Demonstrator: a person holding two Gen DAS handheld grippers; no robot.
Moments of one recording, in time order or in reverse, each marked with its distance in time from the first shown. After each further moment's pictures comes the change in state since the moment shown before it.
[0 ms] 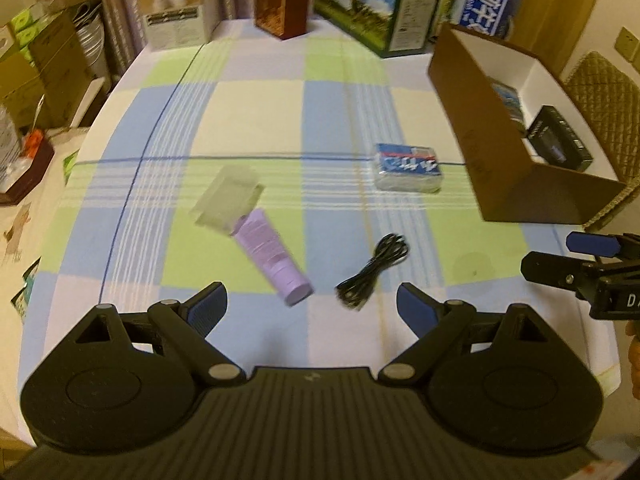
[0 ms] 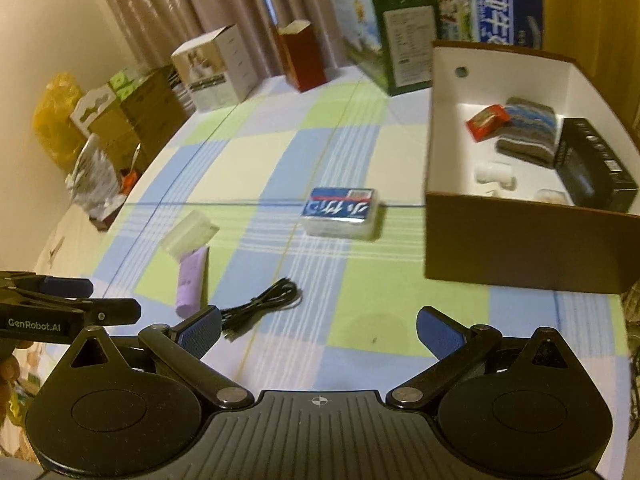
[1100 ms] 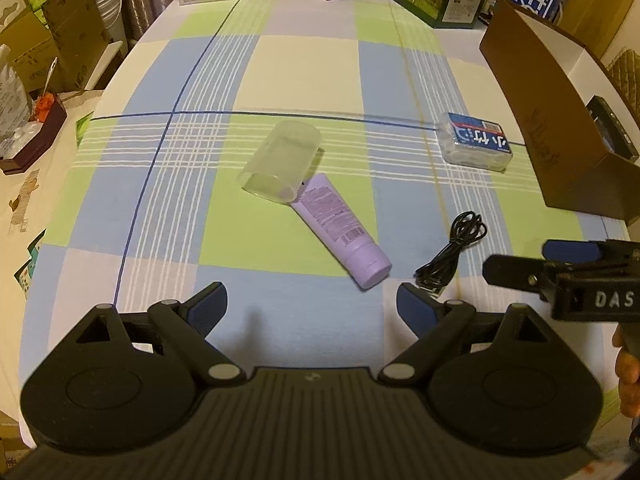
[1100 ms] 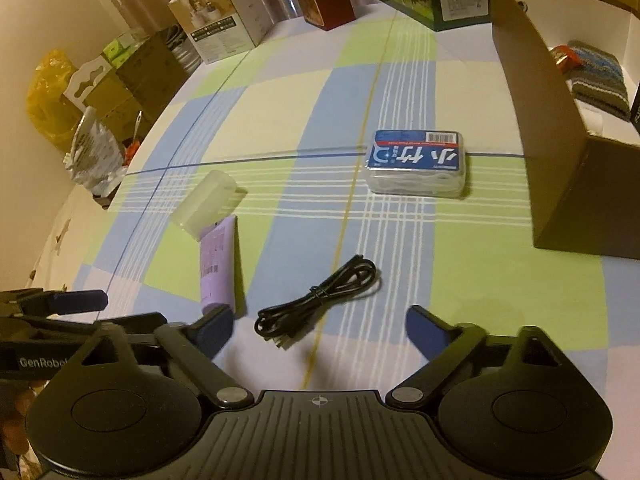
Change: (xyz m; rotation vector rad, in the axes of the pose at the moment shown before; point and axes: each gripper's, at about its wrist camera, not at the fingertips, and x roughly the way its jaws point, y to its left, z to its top) left arm 0.047 0.053 -0.005 -0.040 0.082 0.027; right arm 0.091 0.043 0.006 0.080 0.130 0.023
